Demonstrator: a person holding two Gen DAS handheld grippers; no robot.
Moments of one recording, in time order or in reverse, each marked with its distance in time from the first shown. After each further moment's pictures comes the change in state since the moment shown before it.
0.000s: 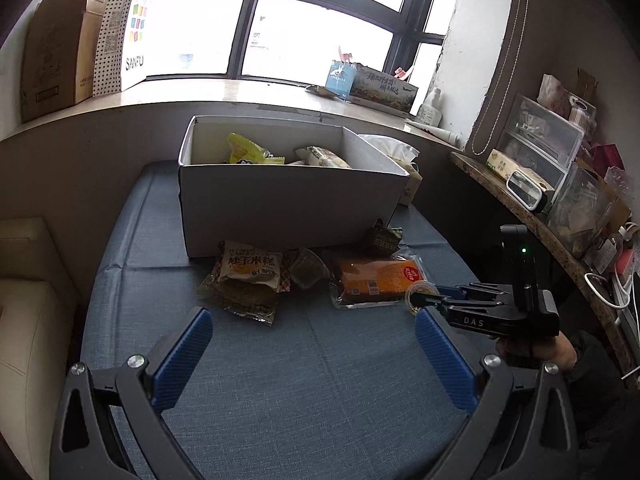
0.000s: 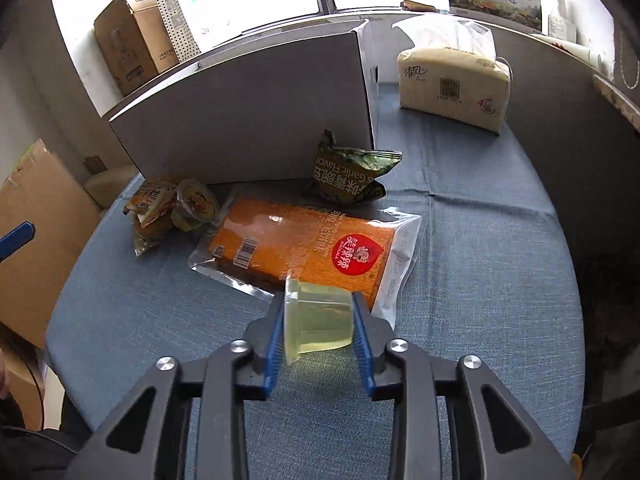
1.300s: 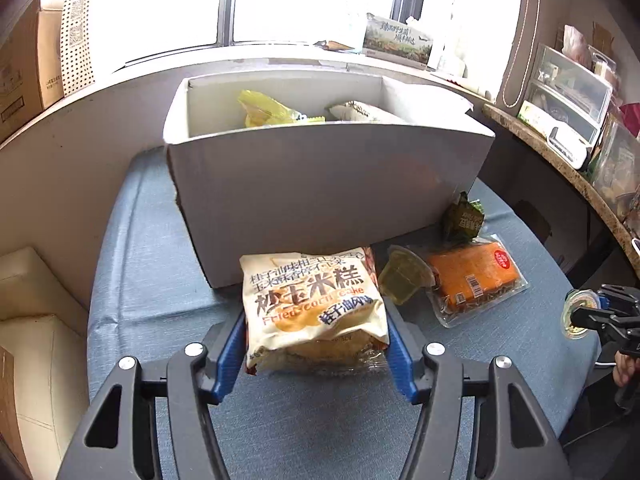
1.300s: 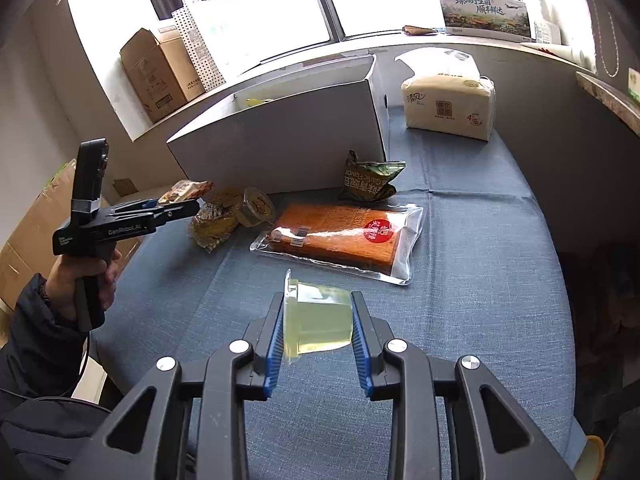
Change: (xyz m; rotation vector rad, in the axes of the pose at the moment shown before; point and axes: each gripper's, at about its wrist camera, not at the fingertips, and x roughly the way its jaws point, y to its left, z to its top) left arm 0.092 0.060 0.027 0.110 0.116 0.045; right arm -0.064 0.008 -0.030 0.044 -0.093 0.089
